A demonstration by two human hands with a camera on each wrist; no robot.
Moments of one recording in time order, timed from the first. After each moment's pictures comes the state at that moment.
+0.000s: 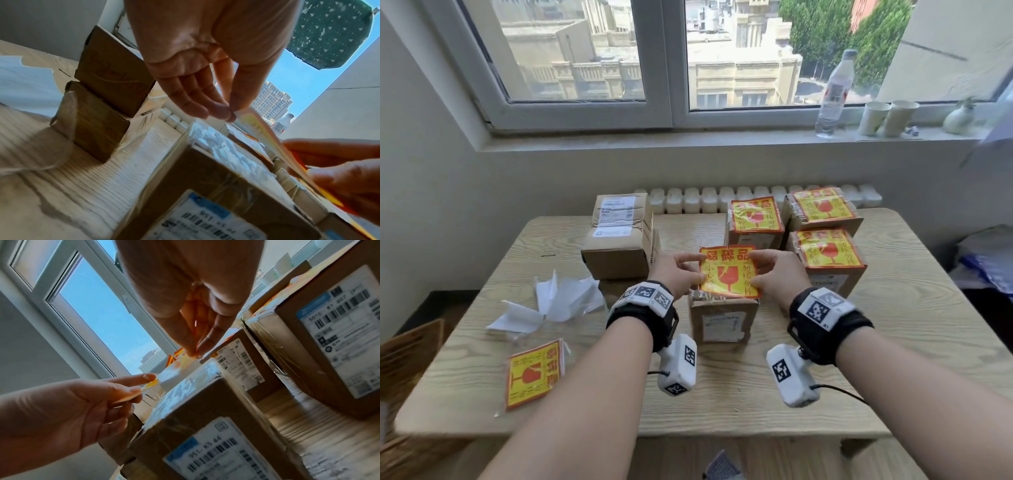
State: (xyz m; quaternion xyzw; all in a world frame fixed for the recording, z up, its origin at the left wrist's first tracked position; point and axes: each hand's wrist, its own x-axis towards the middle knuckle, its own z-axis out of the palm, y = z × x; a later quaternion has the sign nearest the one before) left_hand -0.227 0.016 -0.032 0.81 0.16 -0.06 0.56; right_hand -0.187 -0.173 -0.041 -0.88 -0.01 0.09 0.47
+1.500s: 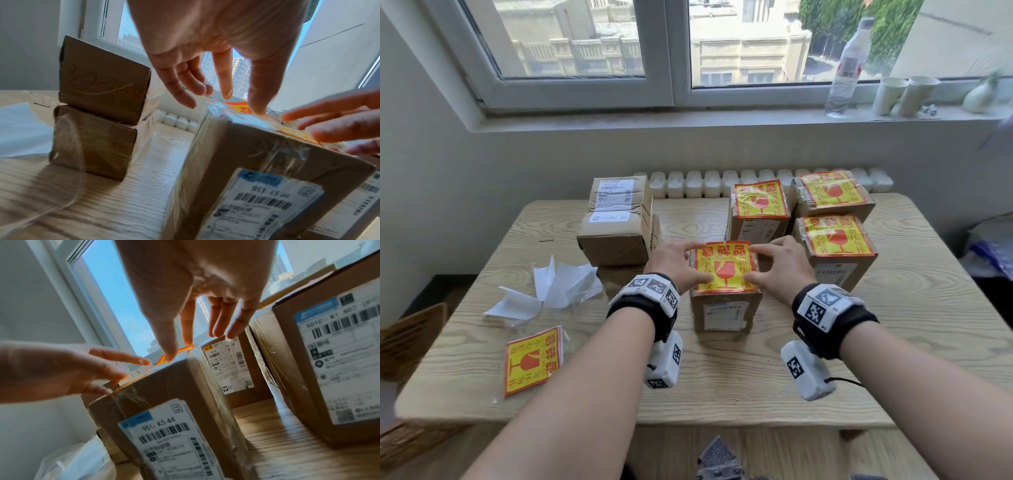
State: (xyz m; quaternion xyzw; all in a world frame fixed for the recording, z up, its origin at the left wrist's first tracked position) left_hand -0.211 0.021 -0.055 0.94 0.12 -0.04 0.32; right_hand -0.184 -0.177 -0.054 -0.96 -0.08 0.07 0.25
